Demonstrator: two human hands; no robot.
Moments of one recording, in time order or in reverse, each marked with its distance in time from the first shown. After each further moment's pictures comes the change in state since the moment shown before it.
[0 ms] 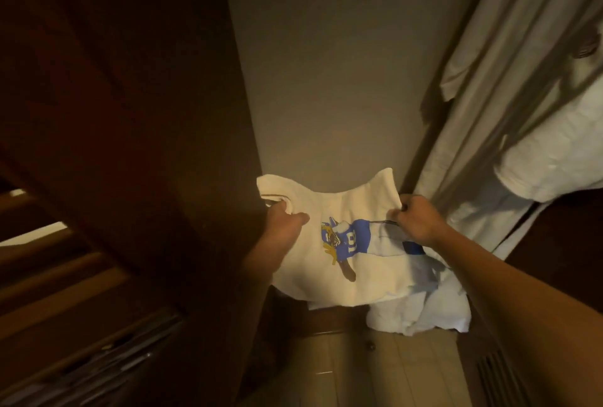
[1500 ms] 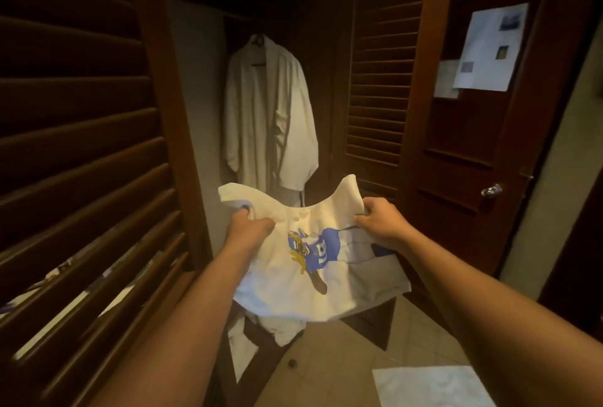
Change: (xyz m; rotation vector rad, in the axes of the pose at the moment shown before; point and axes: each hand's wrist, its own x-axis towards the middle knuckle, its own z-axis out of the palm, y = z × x) left_hand -0.234 0.063 -0.214 0.054 -0.758 0.501; right_hand -0.456 -0.211 0.032 0.069 0.806 0.428
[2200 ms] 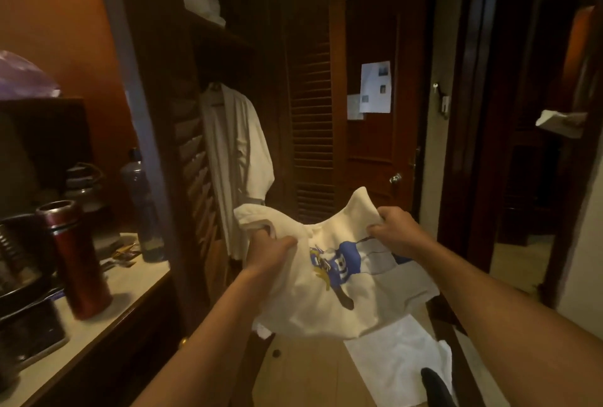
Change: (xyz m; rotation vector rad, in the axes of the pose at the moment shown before) left_hand -0.289 0.014 -0.149 0.029 -0.374 0.173; right_hand -0.364 -0.098 -0.042 -0.059 0.269 0.197
